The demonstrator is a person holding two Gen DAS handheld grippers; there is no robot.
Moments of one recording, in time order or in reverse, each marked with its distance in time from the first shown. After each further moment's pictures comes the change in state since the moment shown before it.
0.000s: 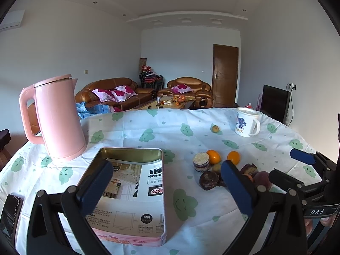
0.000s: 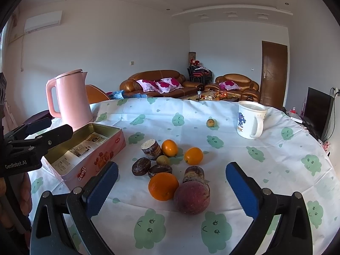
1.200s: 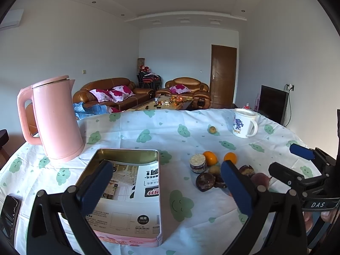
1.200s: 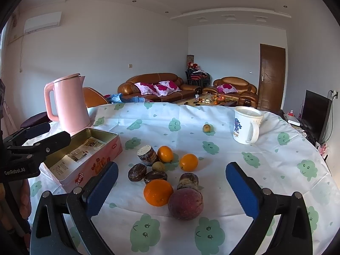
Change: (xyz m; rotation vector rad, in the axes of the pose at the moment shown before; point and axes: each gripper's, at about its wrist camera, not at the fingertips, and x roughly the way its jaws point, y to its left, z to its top) left arm -0.002 -0.006 0.004 0.006 0.003 -0.012; right arm -0.003 -0.005 0.009 -0.004 -0.020 -0.015
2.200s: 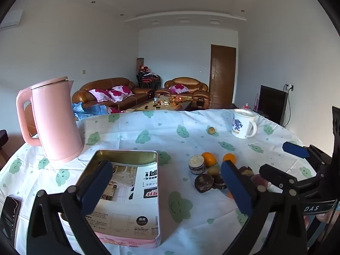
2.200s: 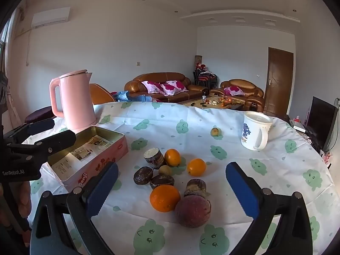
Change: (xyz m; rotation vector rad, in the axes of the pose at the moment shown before) left arm 0.000 -0.001 0.001 -0.007 0.001 -0.003; right arm 0.006 0.010 0.007 -0.067 -0.002 0.034
